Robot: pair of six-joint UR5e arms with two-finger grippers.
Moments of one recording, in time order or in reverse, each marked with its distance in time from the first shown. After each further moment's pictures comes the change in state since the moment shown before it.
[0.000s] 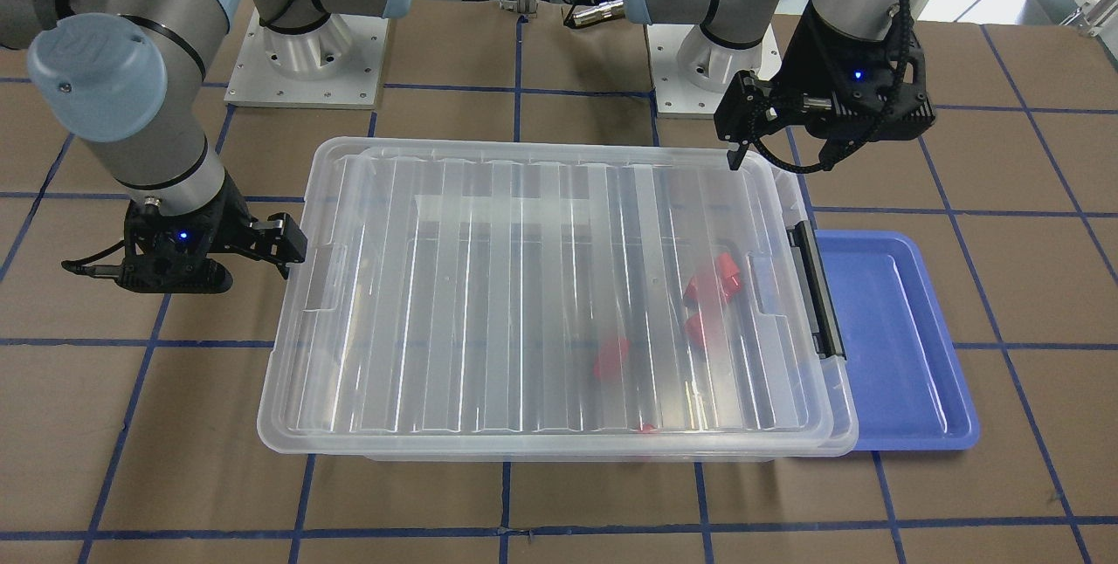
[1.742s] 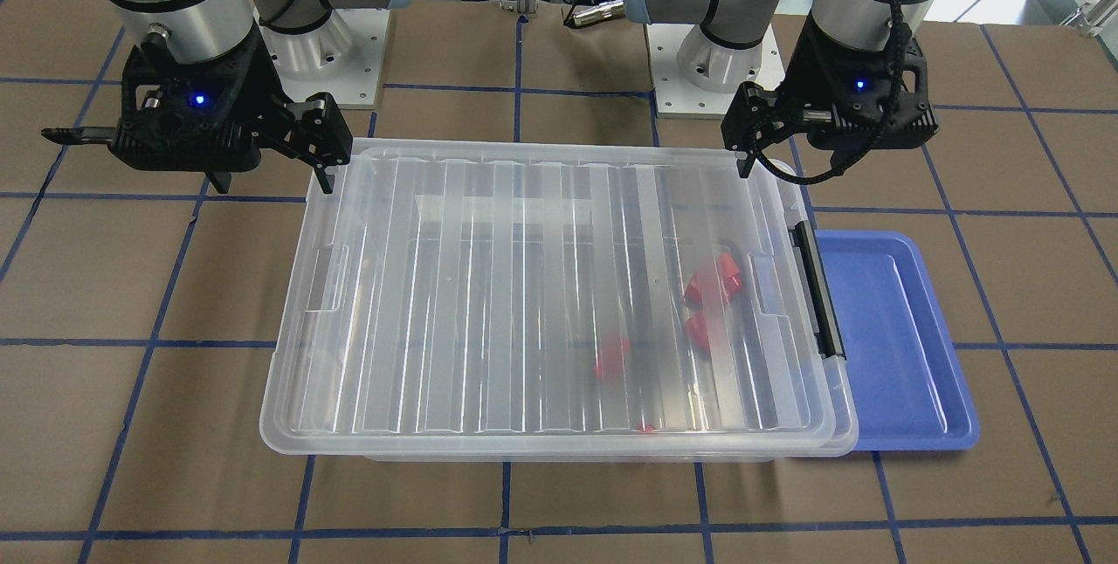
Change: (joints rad) left arm -0.010 -0.013 0.003 0.006 0.056 -0.001; right arm 0.136 -0.066 -0.312 0.344 0.034 0.149
